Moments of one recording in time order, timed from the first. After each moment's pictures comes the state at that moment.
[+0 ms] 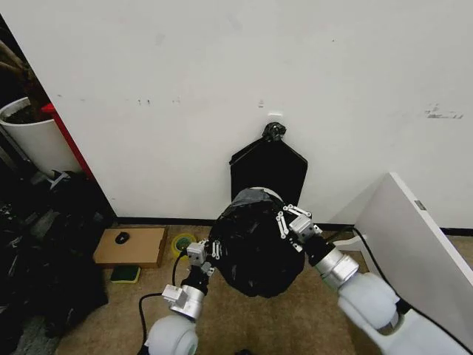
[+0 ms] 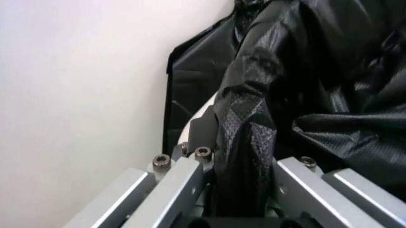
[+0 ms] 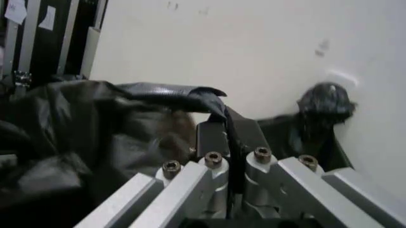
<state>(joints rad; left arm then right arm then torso) 1.41 -1.19 -0.14 -1.91 -0.30 -0.34 -0.07 -1.21 0.82 0.19 2.07 0.24 0.14 -0.04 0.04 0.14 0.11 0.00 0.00</state>
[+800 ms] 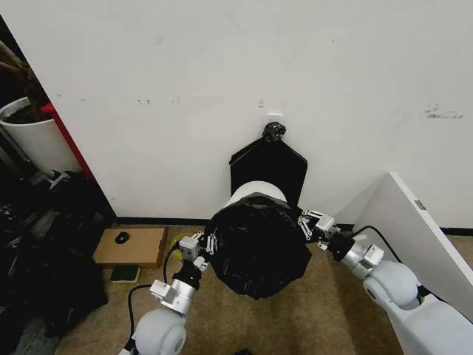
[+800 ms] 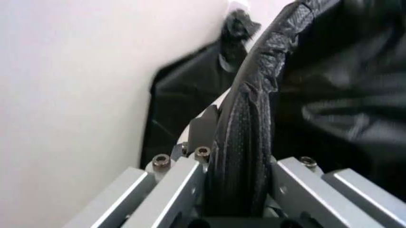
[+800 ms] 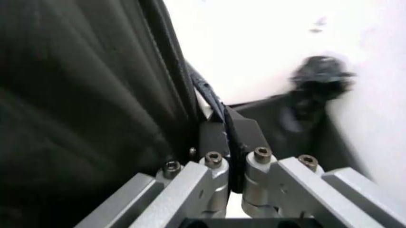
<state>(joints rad) 1.38 -1.12 -0.15 -2.00 -0.50 -0.28 -0.02 -1.16 0.88 0.26 1.78 0.25 0.43 -0.24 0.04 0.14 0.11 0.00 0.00</state>
